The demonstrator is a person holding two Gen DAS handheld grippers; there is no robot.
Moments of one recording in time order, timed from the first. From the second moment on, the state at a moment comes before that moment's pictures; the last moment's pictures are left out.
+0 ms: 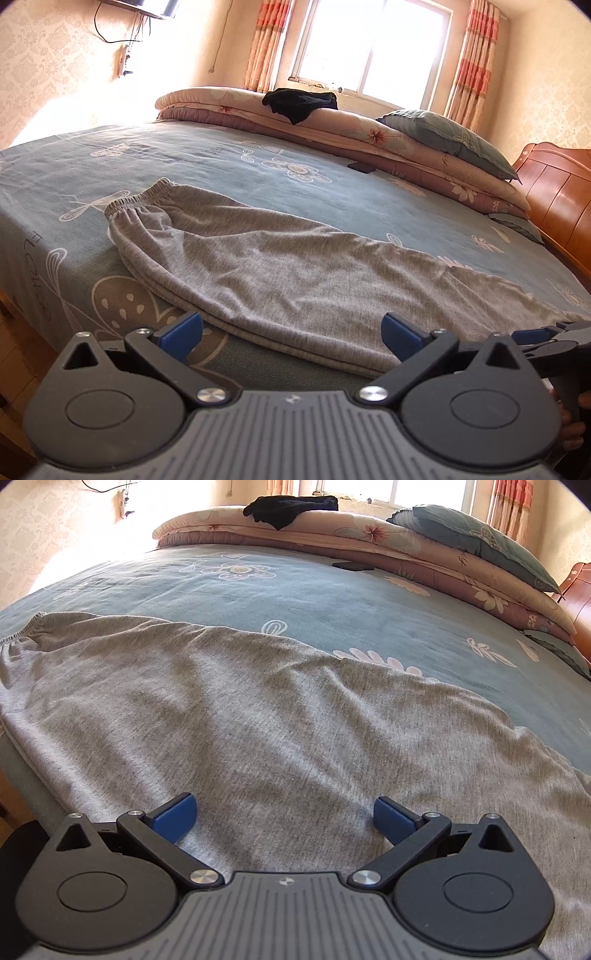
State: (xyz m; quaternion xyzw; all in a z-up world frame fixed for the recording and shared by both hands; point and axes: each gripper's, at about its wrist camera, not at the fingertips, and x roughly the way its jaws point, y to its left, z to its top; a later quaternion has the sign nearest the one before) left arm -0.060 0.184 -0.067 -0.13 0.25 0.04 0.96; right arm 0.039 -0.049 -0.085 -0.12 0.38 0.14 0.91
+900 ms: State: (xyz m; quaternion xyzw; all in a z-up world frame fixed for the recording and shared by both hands) left arm 0.004 0.120 -0.090 0.01 0.36 -0.07 0.93; right arm 0.030 -0.149 -0.094 -0.04 0.35 0.06 0.93
